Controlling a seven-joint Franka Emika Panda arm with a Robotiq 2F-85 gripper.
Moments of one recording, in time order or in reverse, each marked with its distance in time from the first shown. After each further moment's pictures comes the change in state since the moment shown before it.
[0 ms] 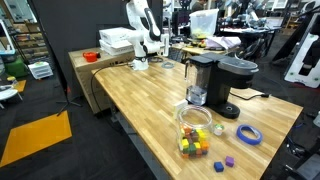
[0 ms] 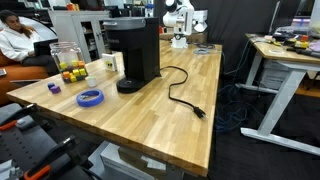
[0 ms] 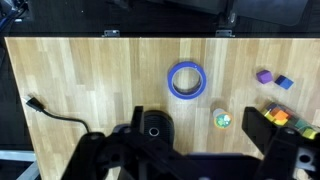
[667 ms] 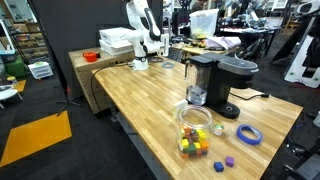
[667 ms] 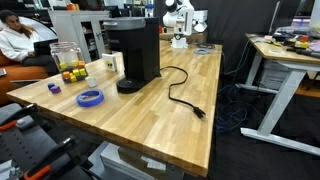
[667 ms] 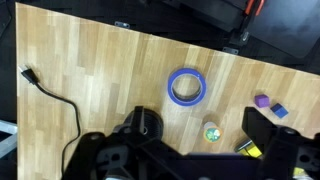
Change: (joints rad) arm 0.042 0.011 -0.002 0.001 -0.057 -0.001 -0.168
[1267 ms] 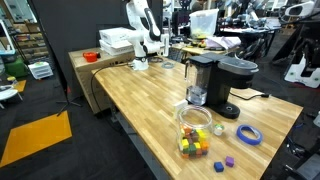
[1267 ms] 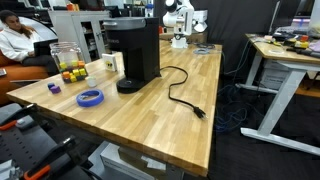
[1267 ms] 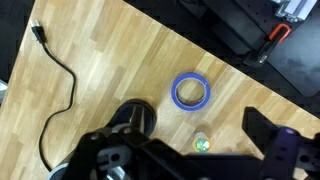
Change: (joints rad) arm 0.043 0.068 -0.019 0.035 -0.091 0.028 -0.220
